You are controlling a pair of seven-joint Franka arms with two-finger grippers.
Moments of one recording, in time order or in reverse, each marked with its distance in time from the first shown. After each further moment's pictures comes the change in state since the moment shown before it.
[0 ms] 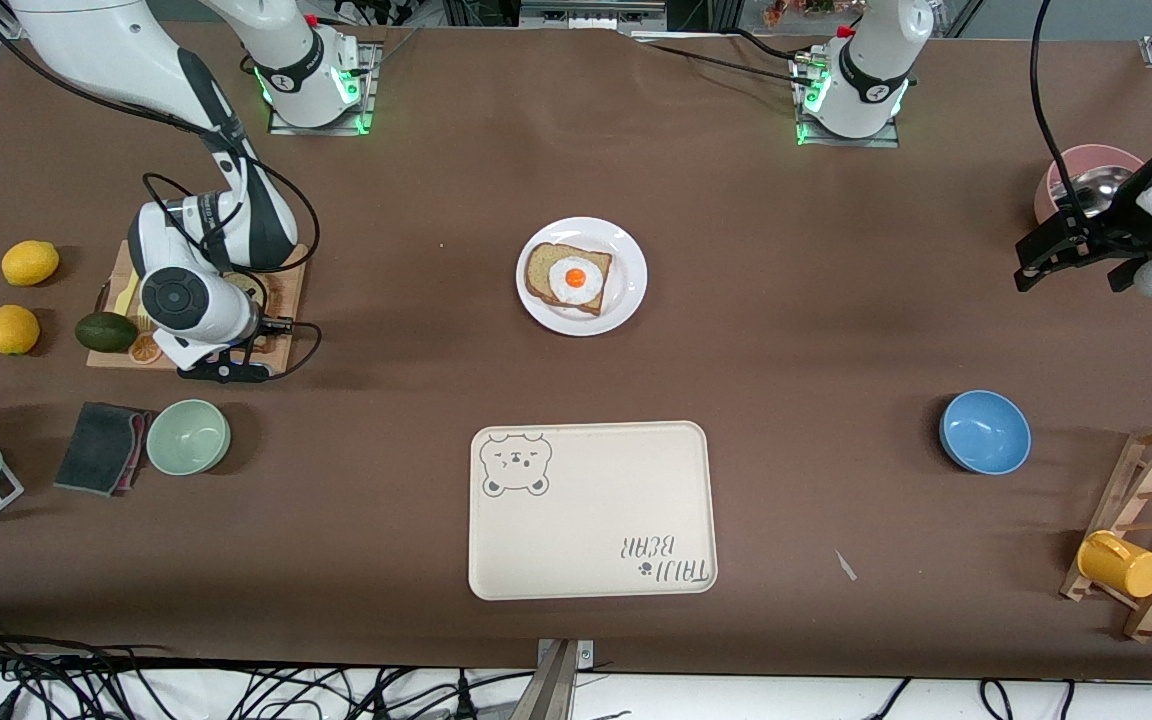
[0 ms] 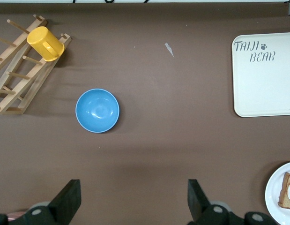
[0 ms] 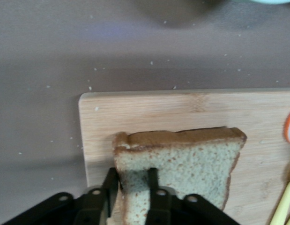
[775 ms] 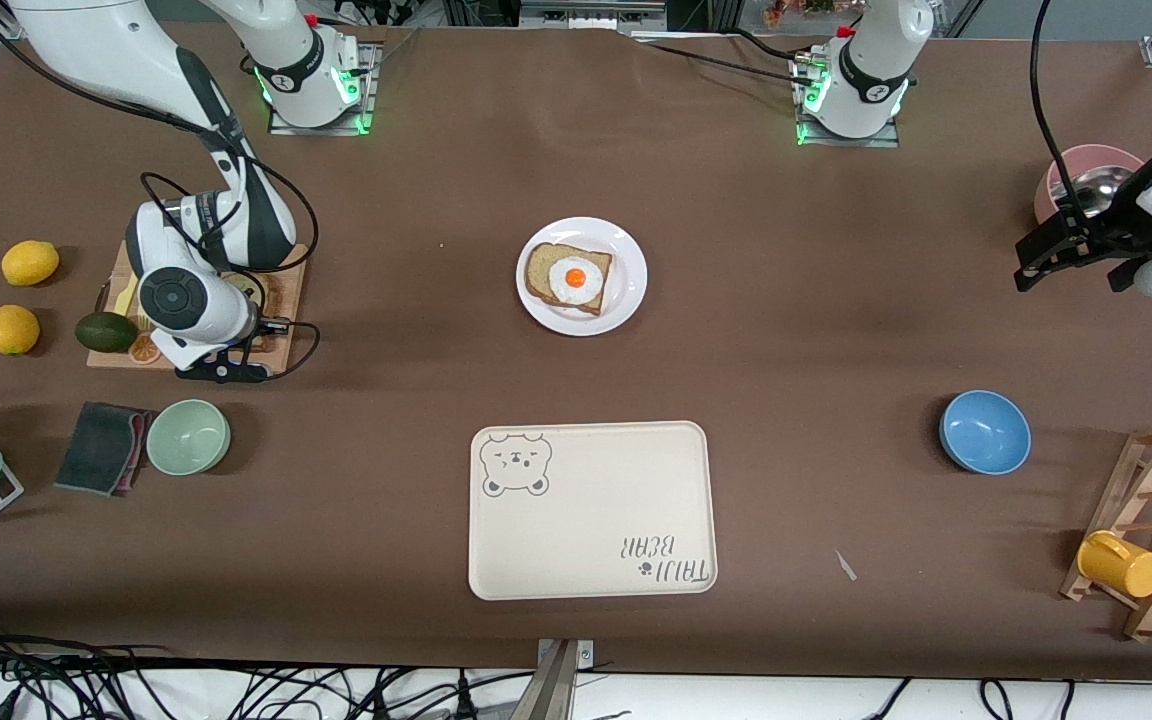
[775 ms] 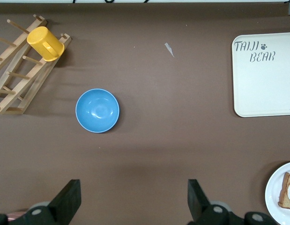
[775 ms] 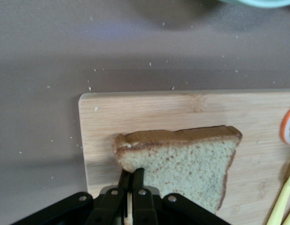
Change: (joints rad) left arm 0.000 0.000 0.000 0.000 0.000 0.000 0.000; right arm 0.001 -0.004 0.001 0.011 -0.001 -0.015 -0.013
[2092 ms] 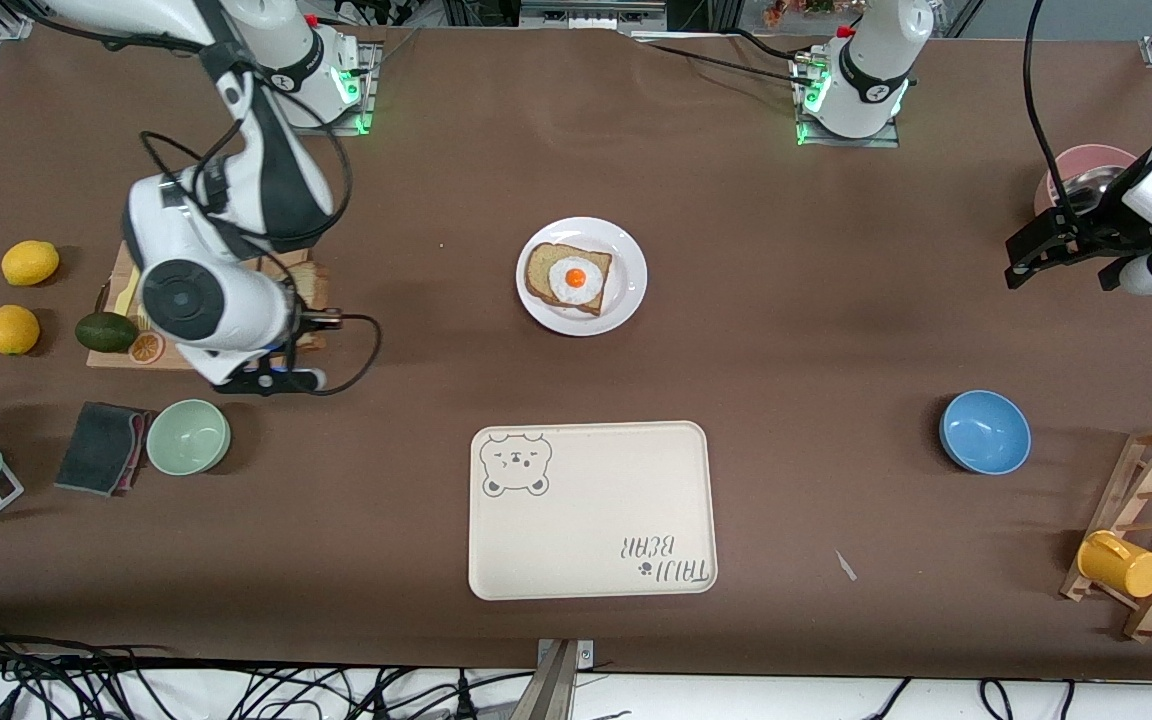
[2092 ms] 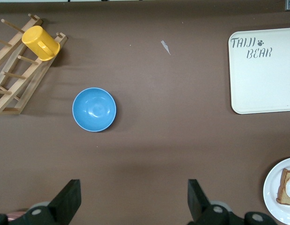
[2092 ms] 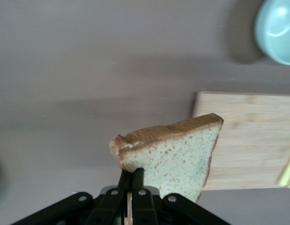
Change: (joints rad) left arm -0.001 0.000 -0.014 0.000 0.000 -0.008 0.000; right arm 0.099 -0.004 0.187 0.474 0.185 -0.502 0.103
